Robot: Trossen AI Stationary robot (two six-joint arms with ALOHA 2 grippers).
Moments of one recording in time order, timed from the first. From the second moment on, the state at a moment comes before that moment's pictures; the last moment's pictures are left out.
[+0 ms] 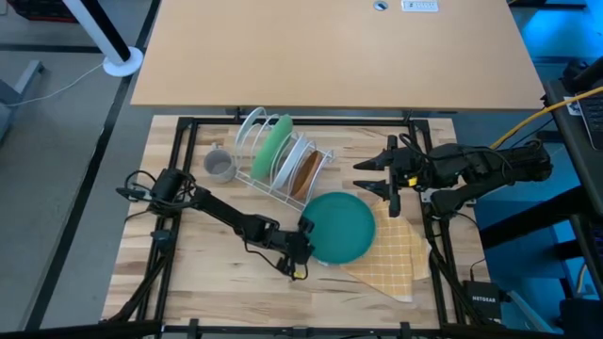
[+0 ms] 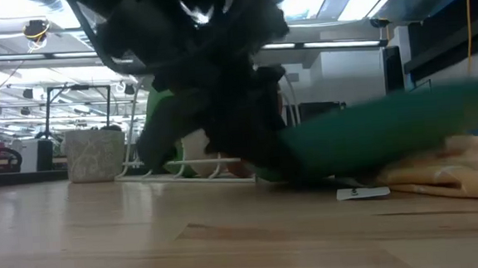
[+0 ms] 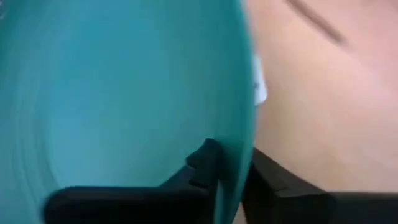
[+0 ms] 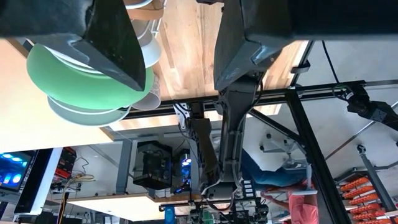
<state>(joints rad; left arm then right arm) -0.31 2.03 1.16 0.10 -0.22 0.43 0.27 0.99 1.22 -0.41 0.31 0.14</state>
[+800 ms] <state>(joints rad) -0.40 1.55 1.16 0.11 -0.17 -0.04 0.27 0.99 1.22 -0.41 0.31 0.14</state>
